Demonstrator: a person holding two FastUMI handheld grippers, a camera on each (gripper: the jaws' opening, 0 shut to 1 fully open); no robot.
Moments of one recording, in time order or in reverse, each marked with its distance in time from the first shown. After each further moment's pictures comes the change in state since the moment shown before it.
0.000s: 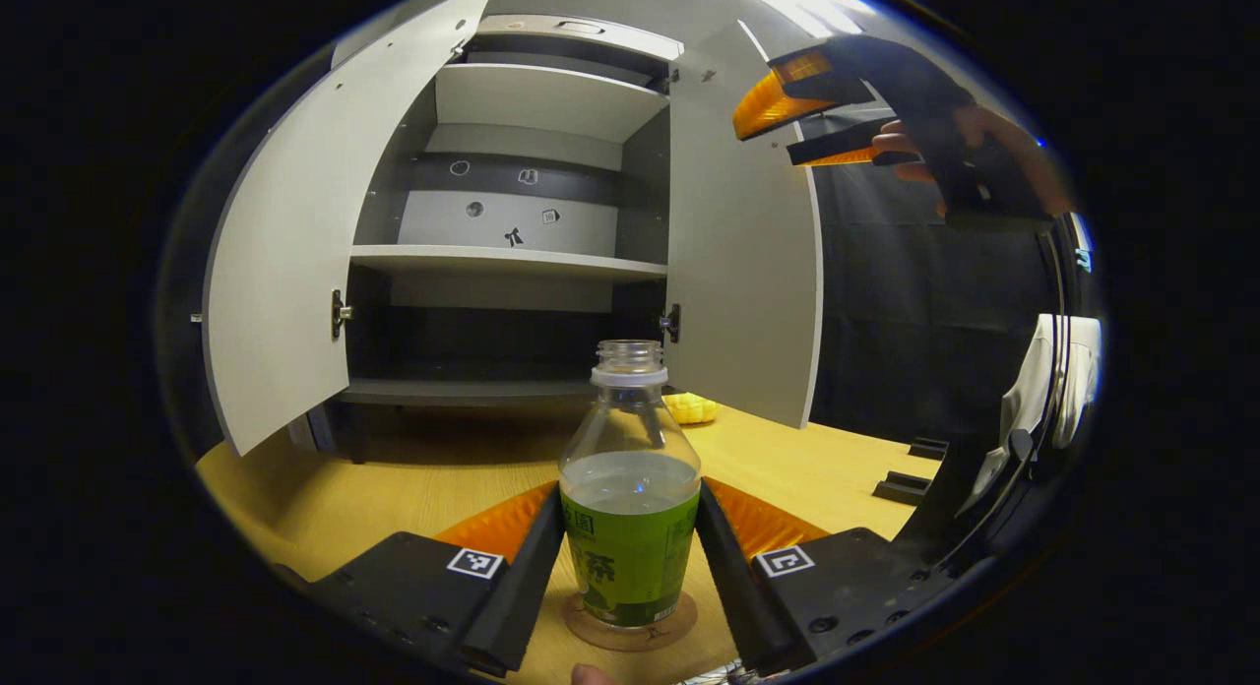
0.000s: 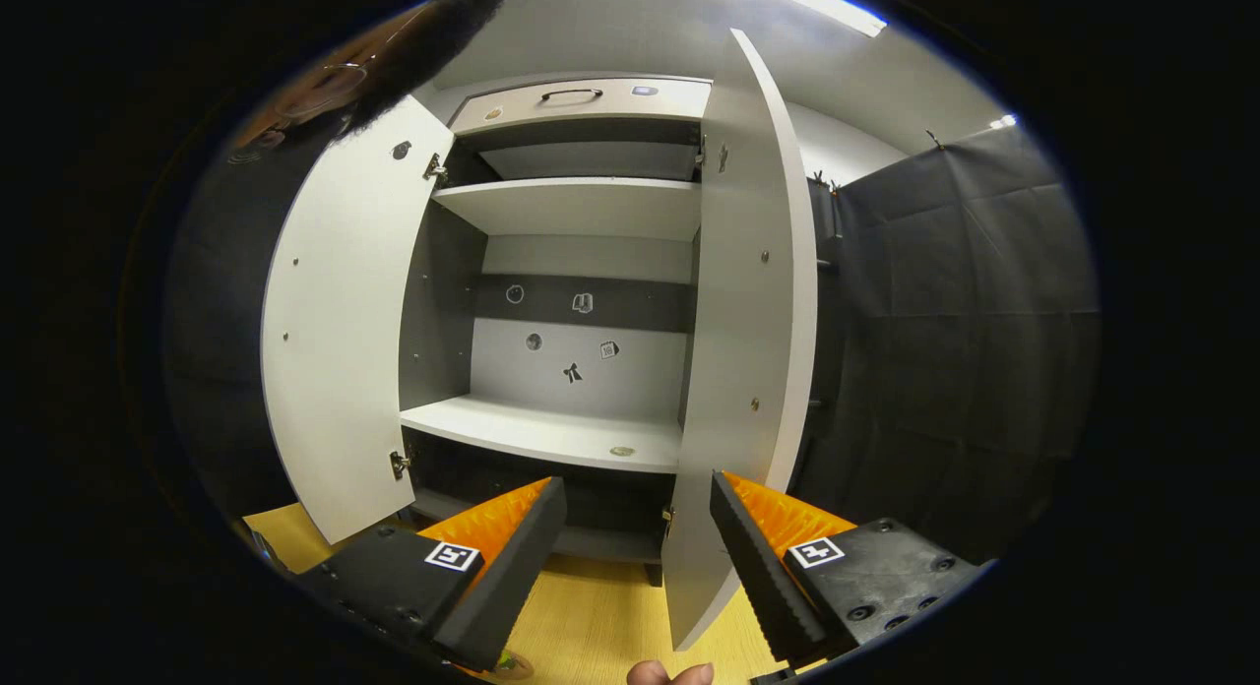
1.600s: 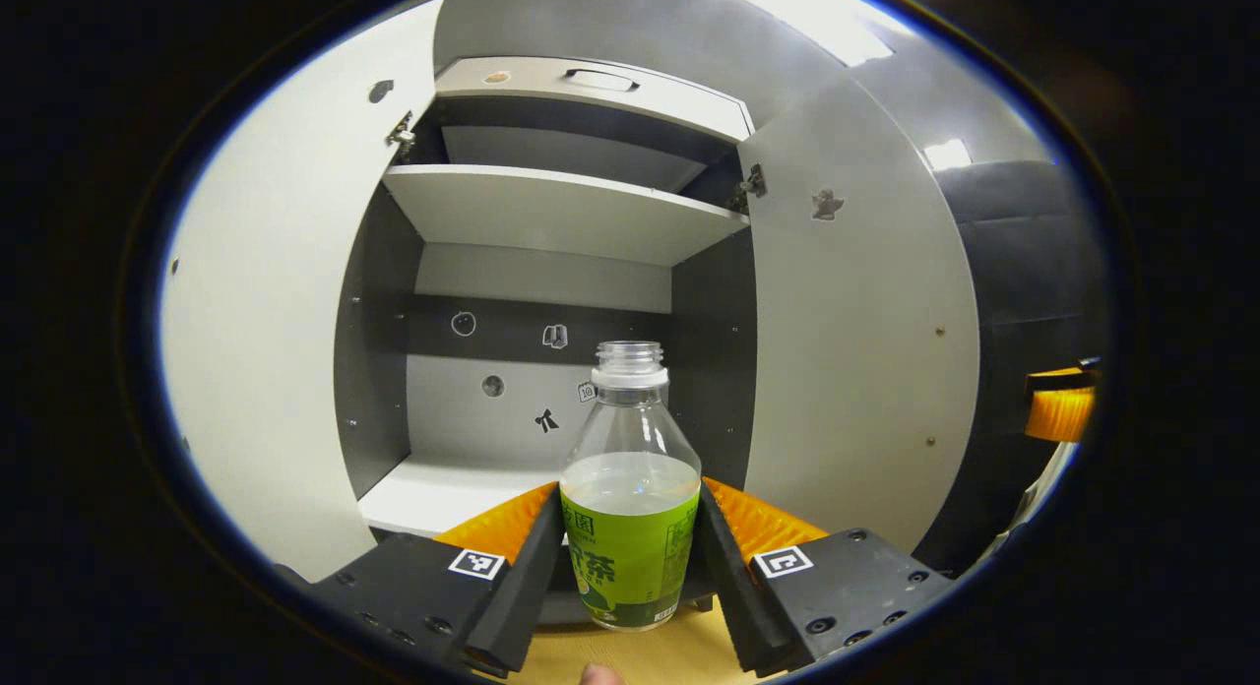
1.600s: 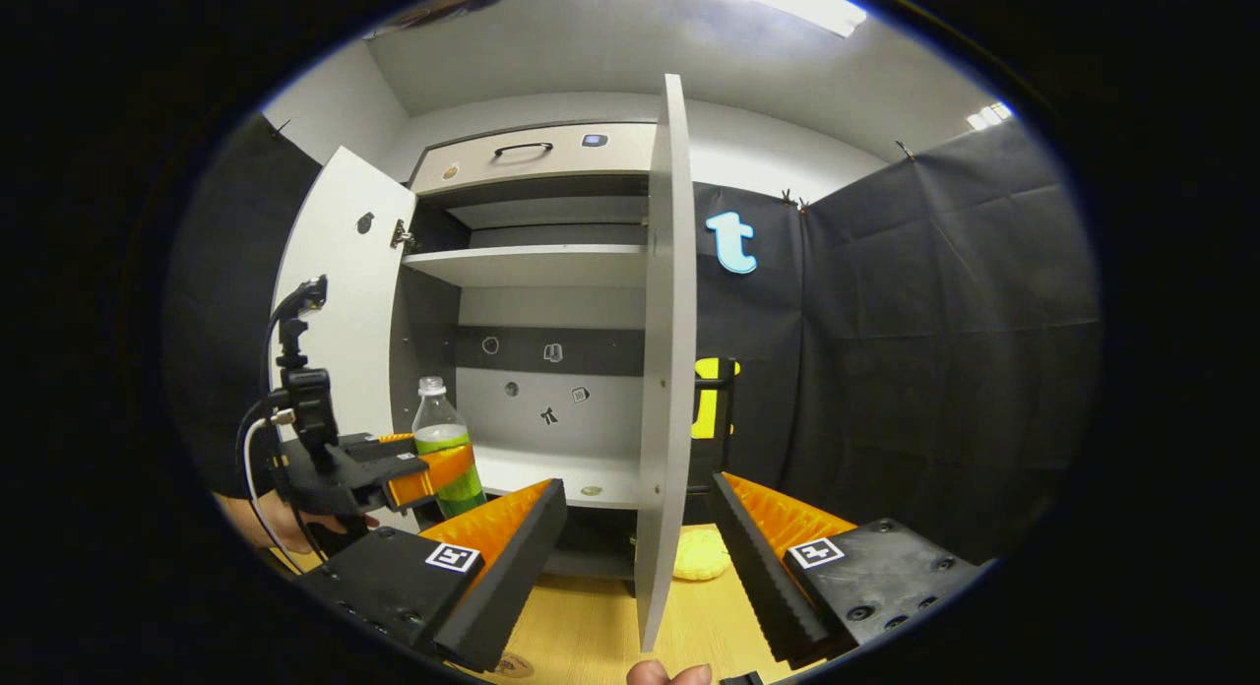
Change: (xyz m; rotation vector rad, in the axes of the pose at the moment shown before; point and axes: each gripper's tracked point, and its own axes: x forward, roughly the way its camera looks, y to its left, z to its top) left arm 0.073 0.075 0.324 0.012 -0.186 0.117; right arm -0.044 -0.046 0.094 0.036 -0.060 -0.033
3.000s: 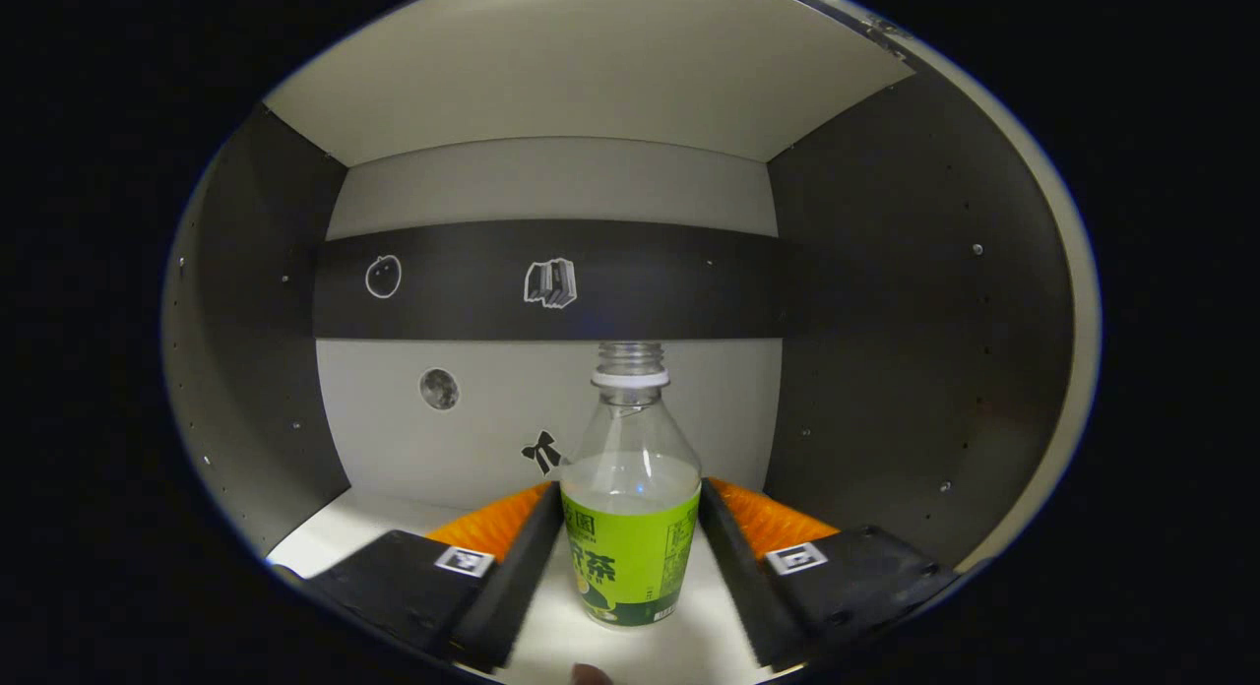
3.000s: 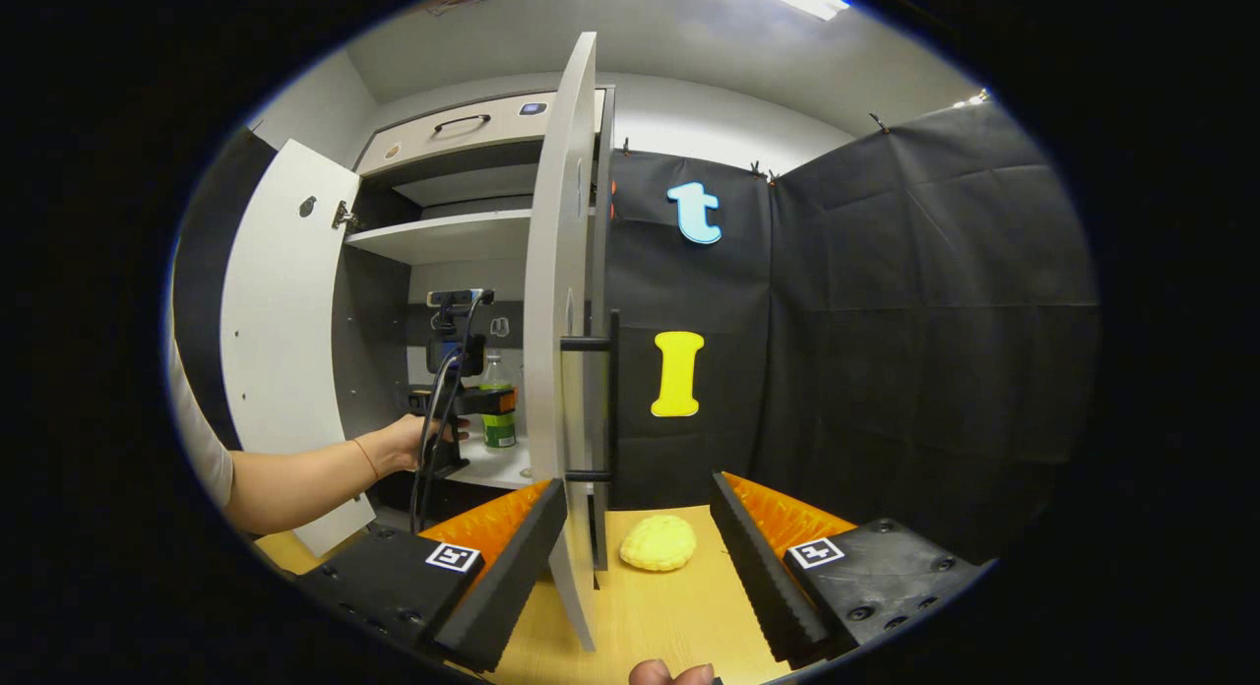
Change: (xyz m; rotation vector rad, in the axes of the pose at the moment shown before) left arm 0.320 0.056 -0.026 0.052 0.135 0.172; right arm 0.032 -0.092 -0.032 0.022 0.081 -0.096
